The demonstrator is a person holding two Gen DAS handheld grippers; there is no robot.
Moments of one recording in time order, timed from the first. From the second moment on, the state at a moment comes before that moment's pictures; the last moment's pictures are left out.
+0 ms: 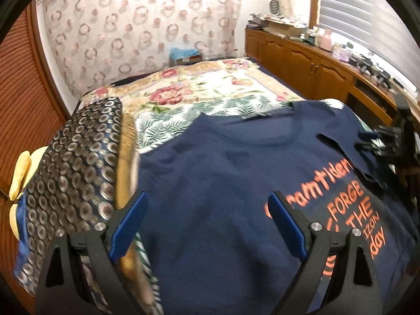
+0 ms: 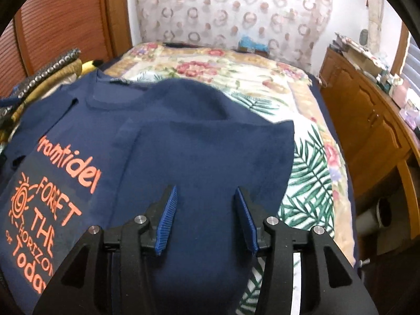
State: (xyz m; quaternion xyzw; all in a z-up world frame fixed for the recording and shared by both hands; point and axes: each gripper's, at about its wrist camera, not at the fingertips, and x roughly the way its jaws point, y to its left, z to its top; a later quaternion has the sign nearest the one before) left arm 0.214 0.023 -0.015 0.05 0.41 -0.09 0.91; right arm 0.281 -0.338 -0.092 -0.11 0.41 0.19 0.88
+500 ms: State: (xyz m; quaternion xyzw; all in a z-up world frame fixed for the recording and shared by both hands) left arm 0.312 0.027 -0.040 0.14 0.52 -0.05 0.84; right arm 0.281 -0.339 -0.094 -0.11 0.42 0.19 0.88
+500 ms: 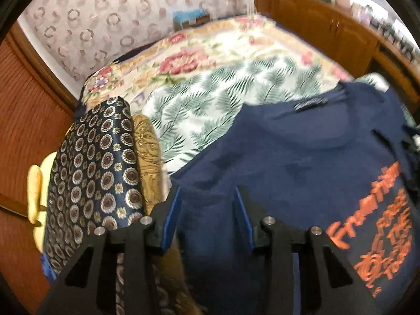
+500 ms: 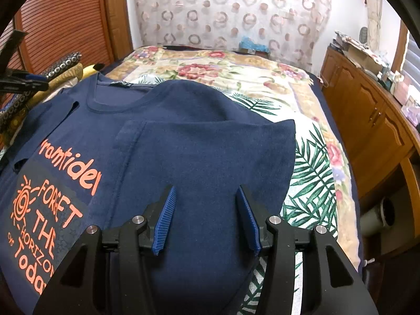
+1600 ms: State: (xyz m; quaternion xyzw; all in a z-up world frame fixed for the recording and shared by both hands) left arm 0.316 0.064 -0.004 0.12 0.47 -0.03 0.87; right arm 0.282 -0.339 -0.094 -0.11 0.42 0.19 0.88
